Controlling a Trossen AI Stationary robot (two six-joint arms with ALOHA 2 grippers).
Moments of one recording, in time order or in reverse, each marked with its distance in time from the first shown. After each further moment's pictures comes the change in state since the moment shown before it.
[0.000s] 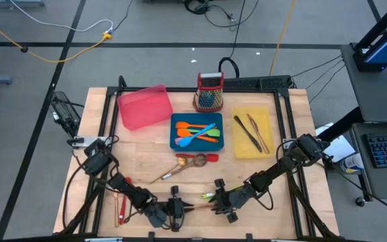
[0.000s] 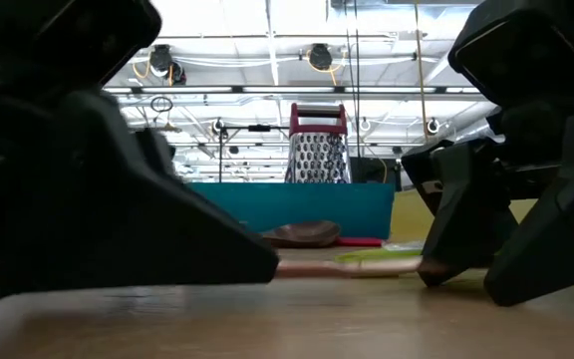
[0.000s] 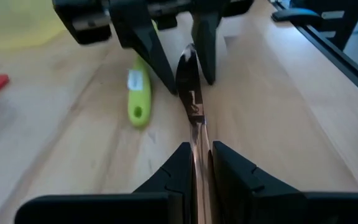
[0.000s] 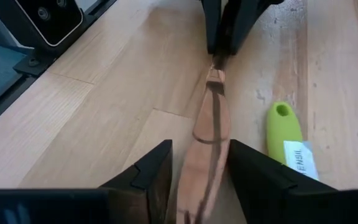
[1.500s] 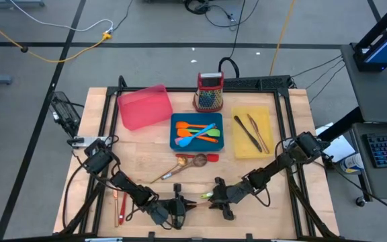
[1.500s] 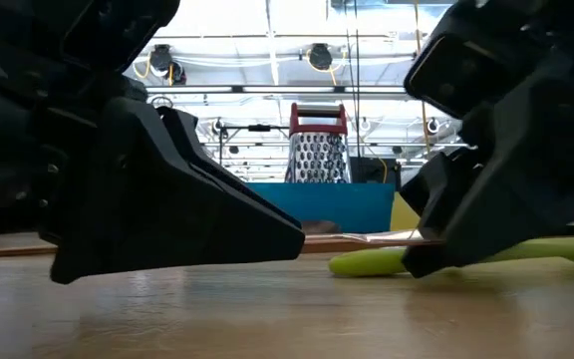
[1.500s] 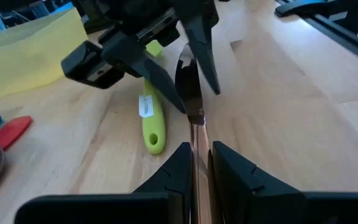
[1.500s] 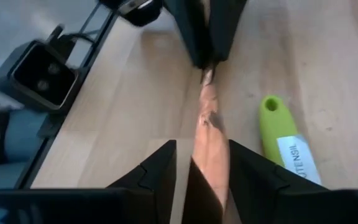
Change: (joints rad) left arm 0.030 -0.003 0.002 0.039 -0.003 0.213; right arm -0.048 -0.012 0.000 0.048 -0.107 0.325
